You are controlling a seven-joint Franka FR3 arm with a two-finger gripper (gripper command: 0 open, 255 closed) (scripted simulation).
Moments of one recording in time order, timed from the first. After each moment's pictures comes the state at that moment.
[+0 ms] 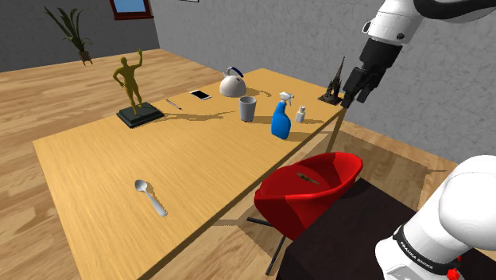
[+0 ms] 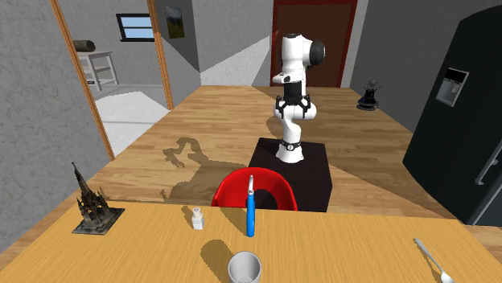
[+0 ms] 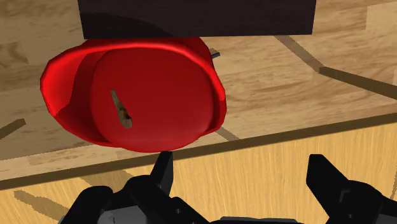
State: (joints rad) arm 0.01 -0.83 -0.07 -2.45 0.06 1.69 -0.03
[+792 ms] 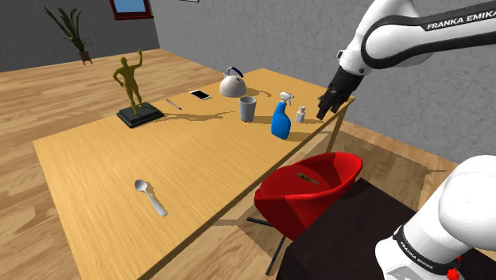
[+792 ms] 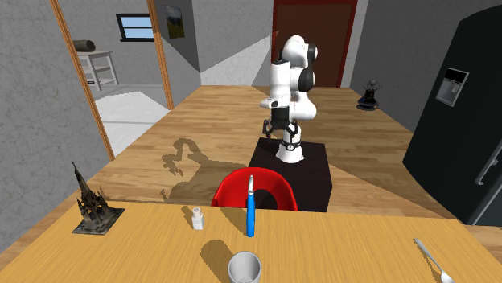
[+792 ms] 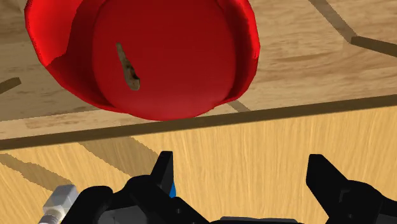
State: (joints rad) arm 0.00 -0.61 -0.16 -2.57 0.02 2.13 -0.17
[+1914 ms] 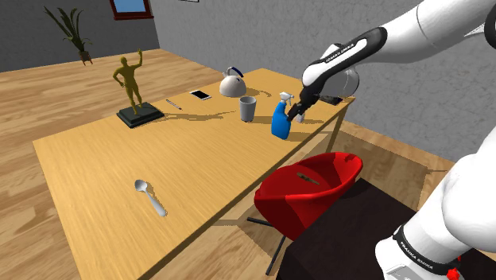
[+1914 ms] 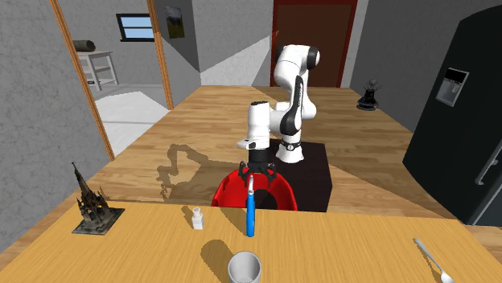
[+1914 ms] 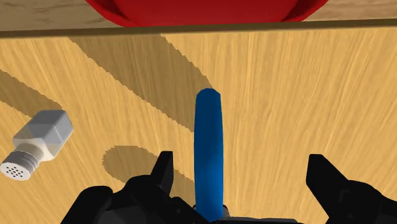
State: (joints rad) arm 0.10 0.05 -0.32 -2.34 0.34 2.70 -0.61
